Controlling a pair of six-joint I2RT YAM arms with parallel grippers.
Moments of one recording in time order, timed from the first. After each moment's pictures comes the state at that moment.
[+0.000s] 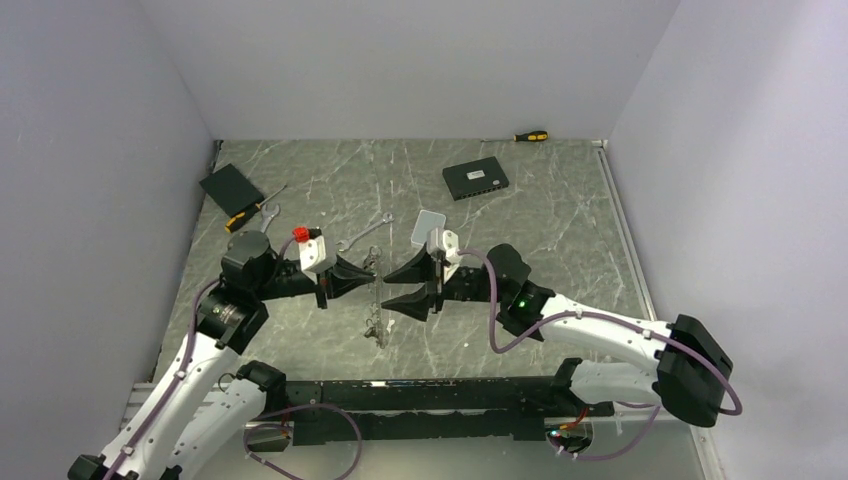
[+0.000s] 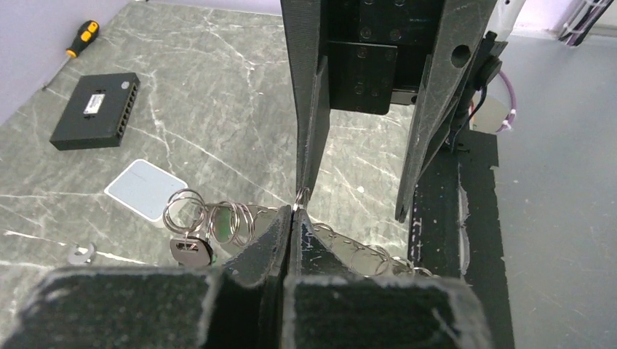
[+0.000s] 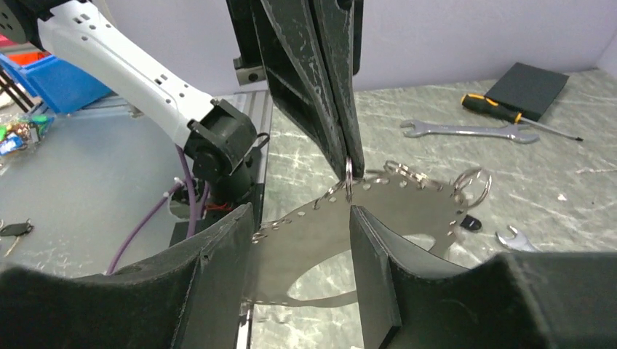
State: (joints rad) left arm -0.41 0.68 0.70 -0.18 0.92 0.14; right arm 0.96 1.17 0.63 0.66 -0.59 0.15
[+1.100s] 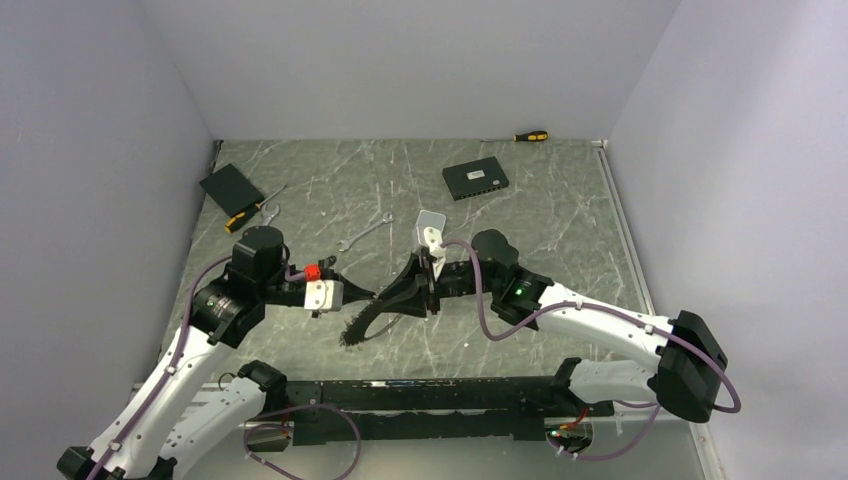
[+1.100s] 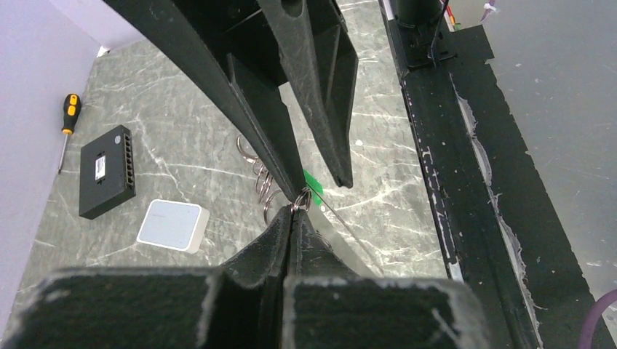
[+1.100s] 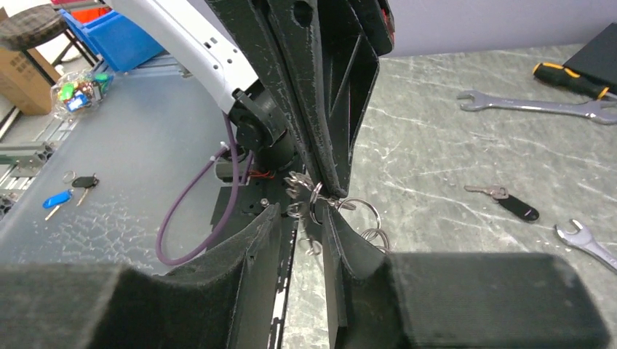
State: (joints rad) left arm -0.48 0.73 0.84 -0.57 1.02 0.74; right arm 0.95 1.18 0.77 0.38 -0.74 0.11
